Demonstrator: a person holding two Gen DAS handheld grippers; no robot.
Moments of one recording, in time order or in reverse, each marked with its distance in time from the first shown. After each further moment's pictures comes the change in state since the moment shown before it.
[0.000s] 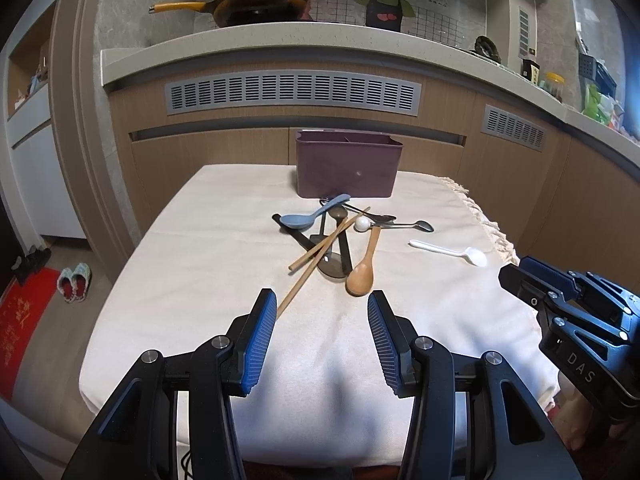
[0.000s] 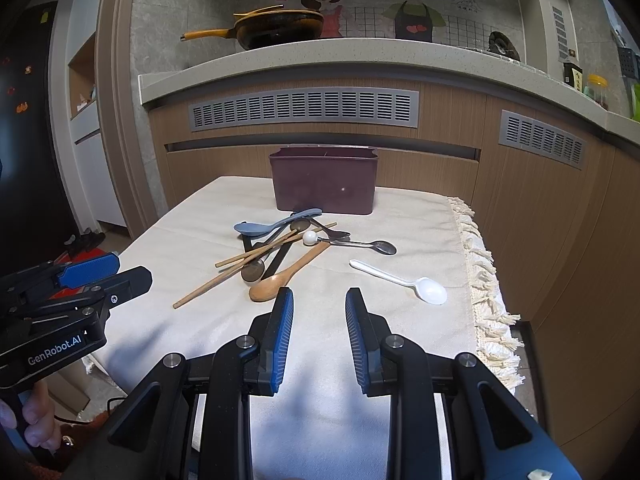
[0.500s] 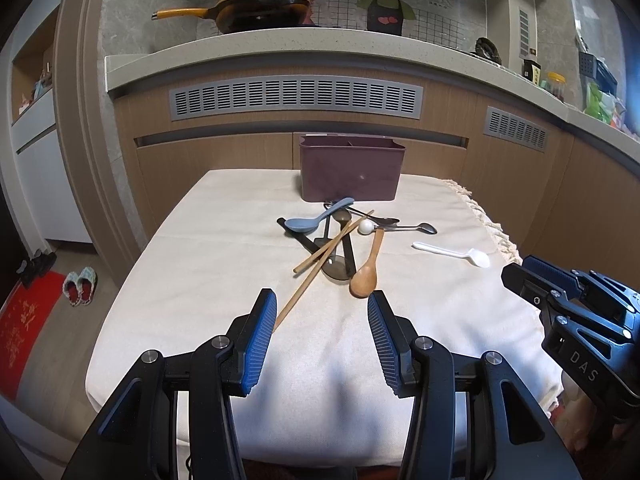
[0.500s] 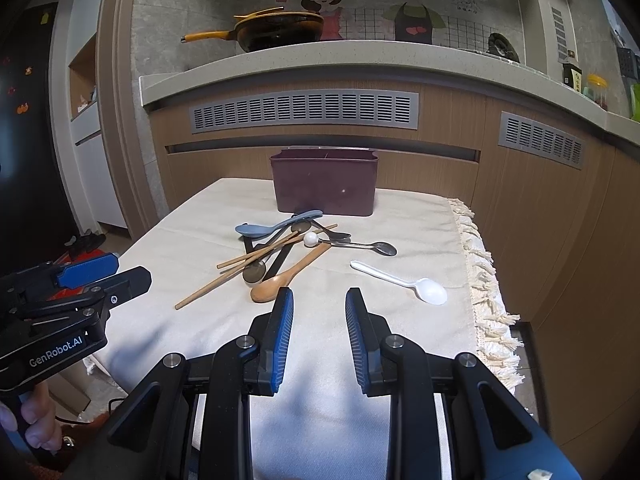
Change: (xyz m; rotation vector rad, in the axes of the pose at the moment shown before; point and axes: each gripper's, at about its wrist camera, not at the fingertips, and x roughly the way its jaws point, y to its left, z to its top) left arm -0.006 -0.002 -0.001 0.013 -0.021 0.028; right arm -0.001 0.000 0.000 -0.001 -0.008 0.000
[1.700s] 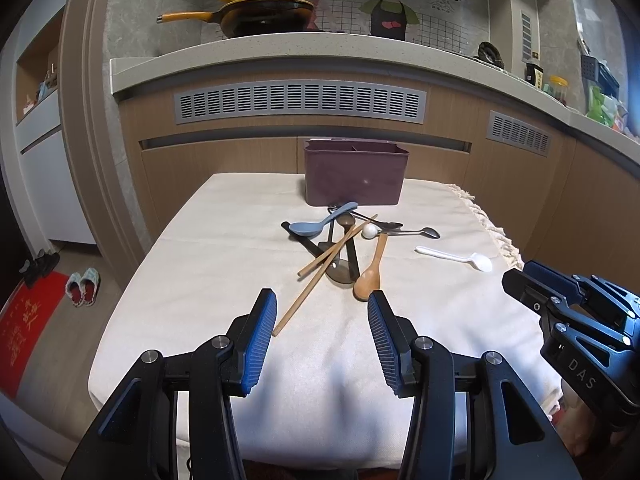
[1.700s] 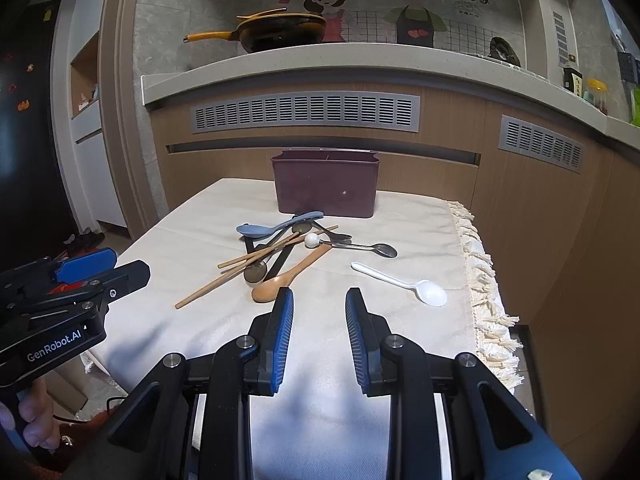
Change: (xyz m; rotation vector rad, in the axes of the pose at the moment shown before) left arm -0.004 0.000 0.000 -0.007 -0.016 0.016; right arm -0.001 0.000 -0.001 -0.007 -0.007 -0.001
